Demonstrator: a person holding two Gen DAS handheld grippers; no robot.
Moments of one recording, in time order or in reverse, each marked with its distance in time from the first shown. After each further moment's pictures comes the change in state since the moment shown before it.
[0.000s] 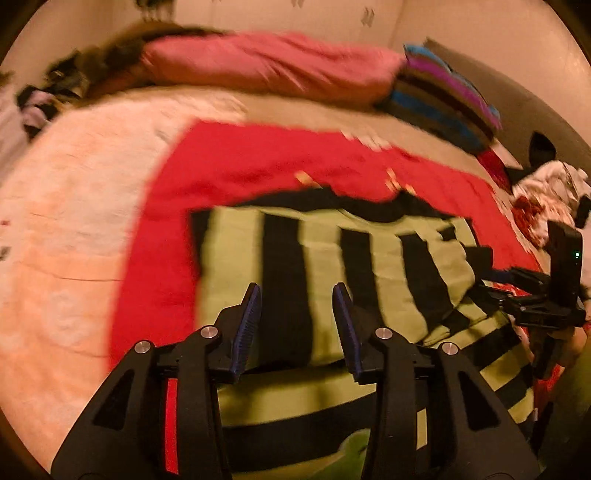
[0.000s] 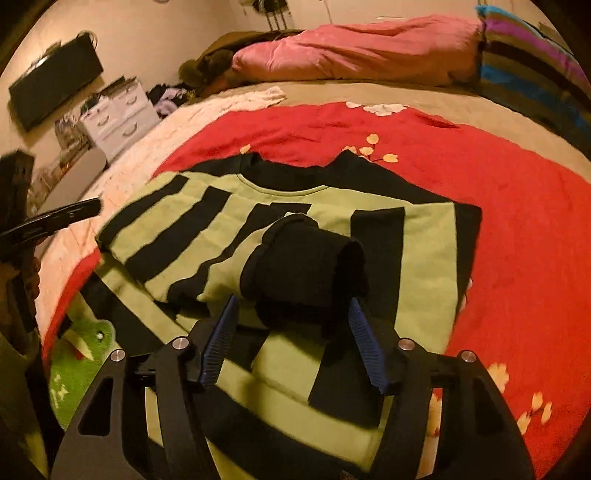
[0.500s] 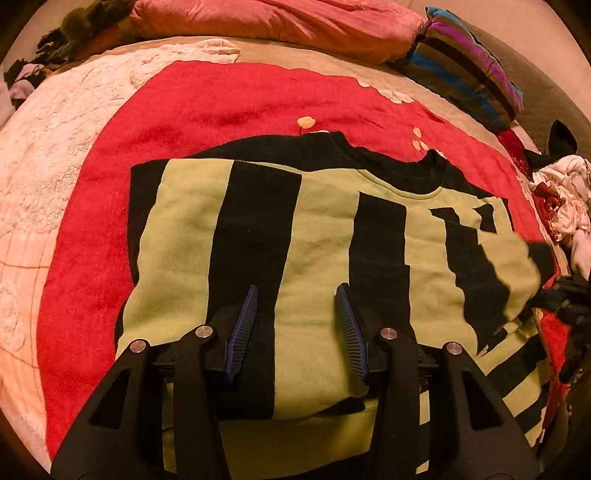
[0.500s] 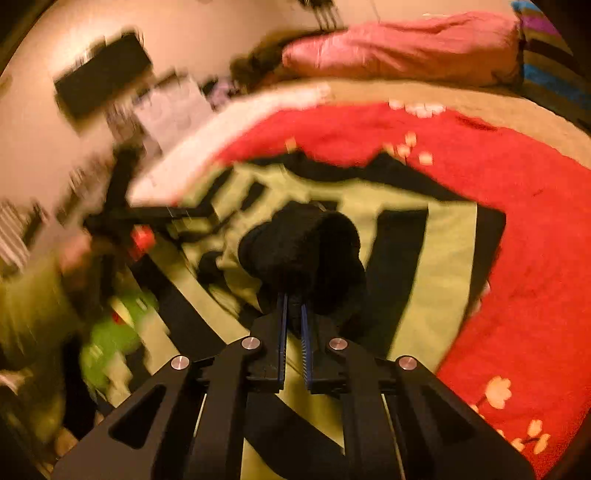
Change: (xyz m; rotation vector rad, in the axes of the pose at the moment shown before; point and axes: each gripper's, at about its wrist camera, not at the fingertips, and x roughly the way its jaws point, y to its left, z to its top) left arm 0.076 0.001 -0.002 -0.045 0.129 0.024; right arm -0.007 -0.011 -0.017 -0.122 0.094 0.170
